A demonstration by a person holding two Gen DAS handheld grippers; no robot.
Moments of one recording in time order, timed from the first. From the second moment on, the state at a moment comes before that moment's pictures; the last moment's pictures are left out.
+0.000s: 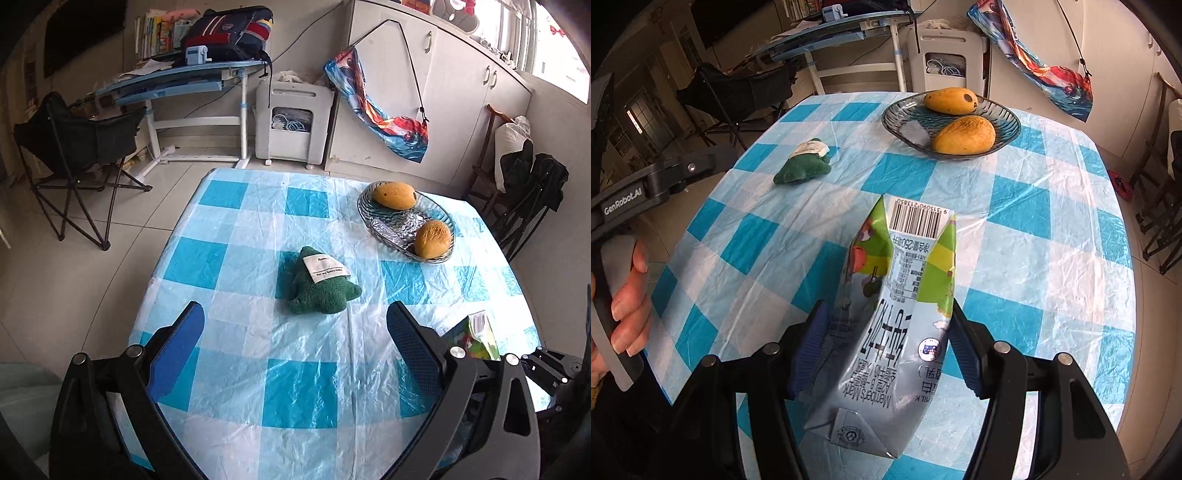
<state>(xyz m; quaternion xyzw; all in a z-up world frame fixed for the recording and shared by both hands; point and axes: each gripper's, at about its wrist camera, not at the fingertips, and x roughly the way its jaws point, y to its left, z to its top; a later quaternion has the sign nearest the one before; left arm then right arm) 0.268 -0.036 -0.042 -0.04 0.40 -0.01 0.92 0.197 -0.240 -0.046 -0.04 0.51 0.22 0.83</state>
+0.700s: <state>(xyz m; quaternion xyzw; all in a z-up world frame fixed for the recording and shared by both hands) 0.291 -0.059 -0.068 -0.02 0.44 -0.06 0.90 0.193 -0.248 -0.050 0.00 0.52 0.23 0.82</state>
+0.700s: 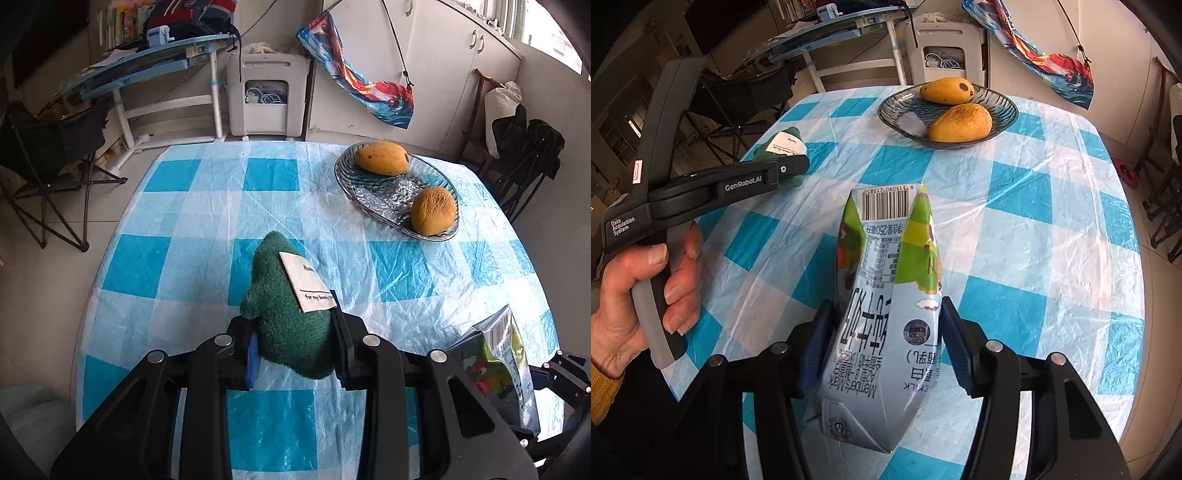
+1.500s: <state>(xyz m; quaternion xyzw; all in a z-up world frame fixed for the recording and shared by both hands) 0.019 0.004 0.020 -0.02 0.31 -0.05 0.95 0.072 -0.264 0.002 0.24 0.41 0.31 0.82</state>
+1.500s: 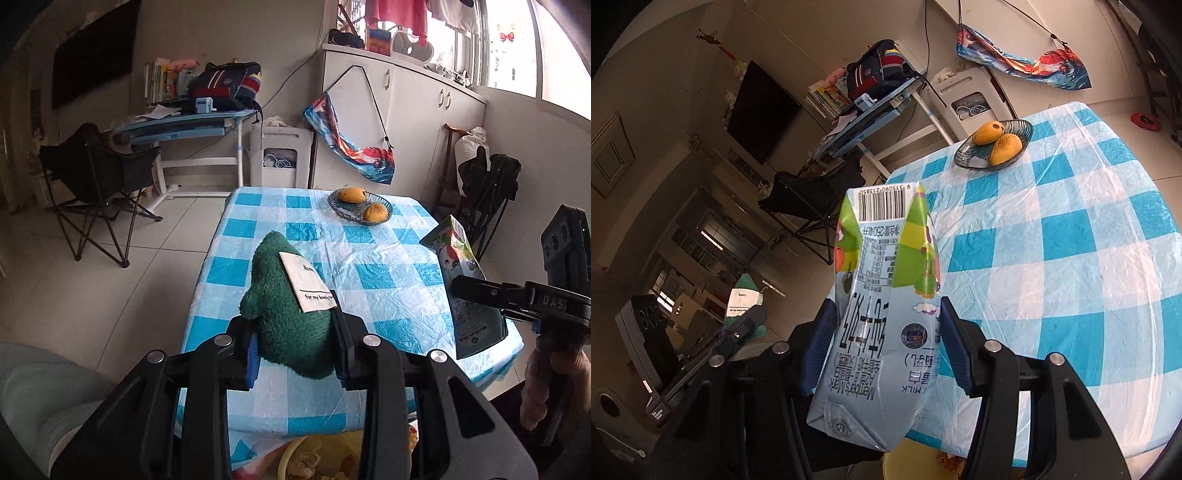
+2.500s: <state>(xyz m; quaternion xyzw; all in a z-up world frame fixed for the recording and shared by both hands) -0.032 0.023 0.032 -0.03 0.27 -0.04 0.96 -0.044 -0.166 -0.058 0.04 0.52 0.34 0.79</state>
